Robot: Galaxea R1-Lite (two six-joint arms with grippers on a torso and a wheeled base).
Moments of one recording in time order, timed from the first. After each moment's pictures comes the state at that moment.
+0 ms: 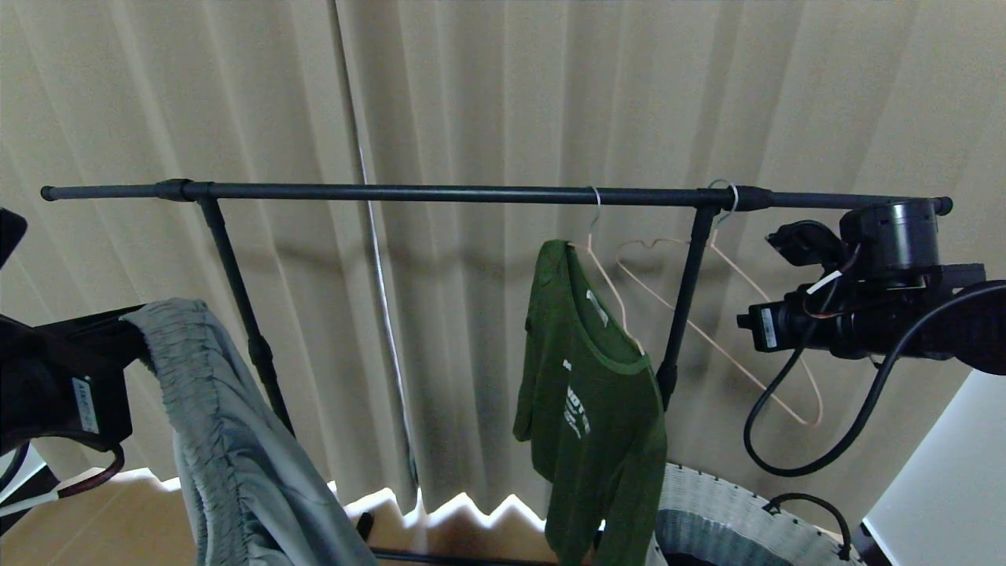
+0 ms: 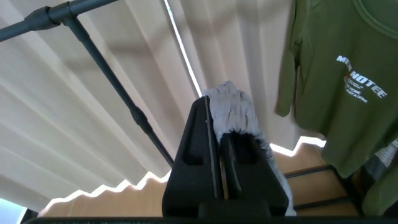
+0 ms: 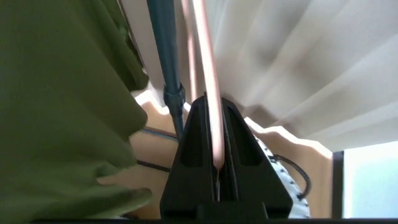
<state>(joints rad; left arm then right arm) -0.34 1.03 -0.65 -0.20 0.20 0.25 0.12 1.77 -1.04 -0.12 -0.01 0.01</state>
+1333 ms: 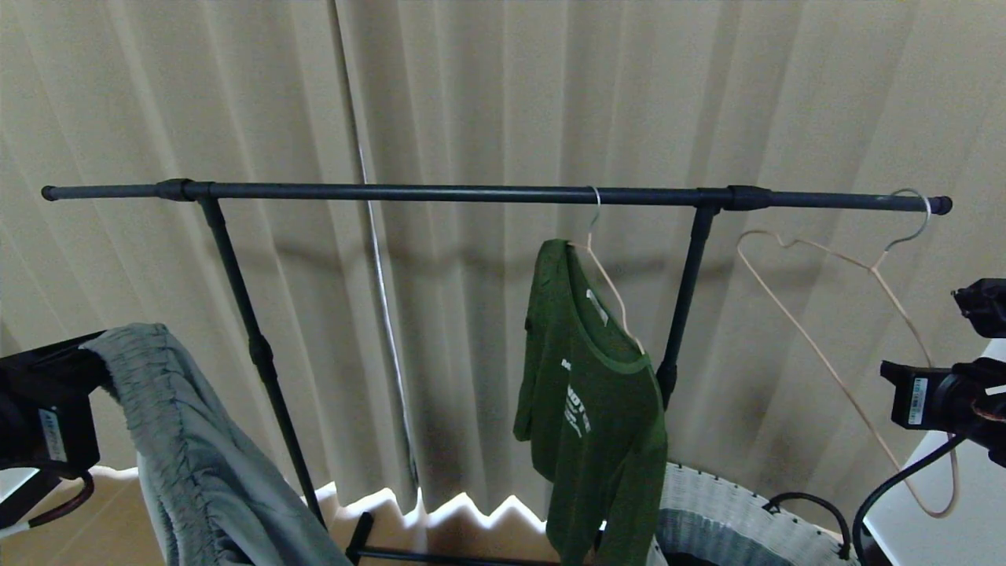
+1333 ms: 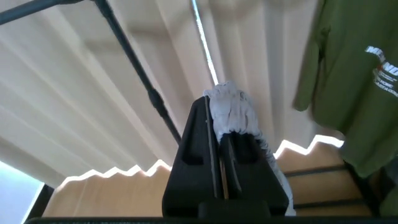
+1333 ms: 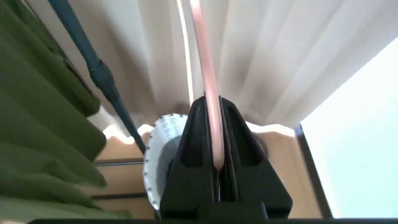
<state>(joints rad) -0.25 0.97 -0.57 -0.21 0.20 0.25 -0.04 1.37 -0.46 -0.49 -0.14 0.05</state>
